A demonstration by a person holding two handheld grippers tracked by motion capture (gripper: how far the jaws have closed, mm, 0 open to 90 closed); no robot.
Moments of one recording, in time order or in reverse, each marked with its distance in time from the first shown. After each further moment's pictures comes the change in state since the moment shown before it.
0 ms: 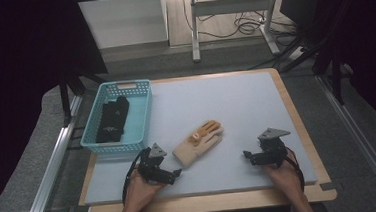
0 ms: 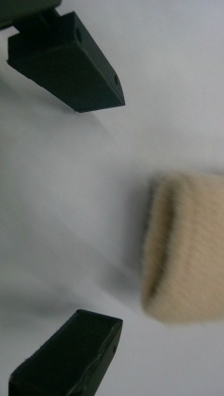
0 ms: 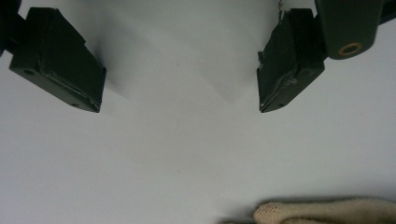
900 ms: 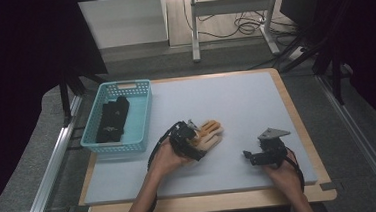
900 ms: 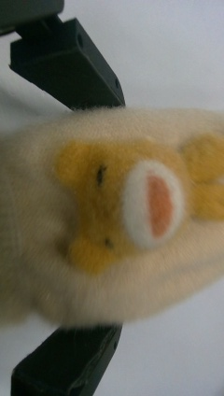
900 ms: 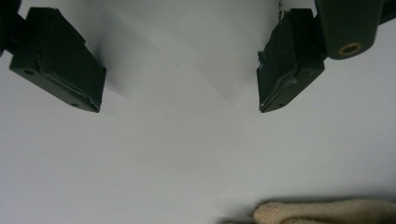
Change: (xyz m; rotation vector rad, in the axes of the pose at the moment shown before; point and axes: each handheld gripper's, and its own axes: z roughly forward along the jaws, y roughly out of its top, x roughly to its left) left arm -0.008 0.098 0.073 0.193 -0.039 0.147; right arm 0.000 0.000 0.000 -0.001 0.000 0.000
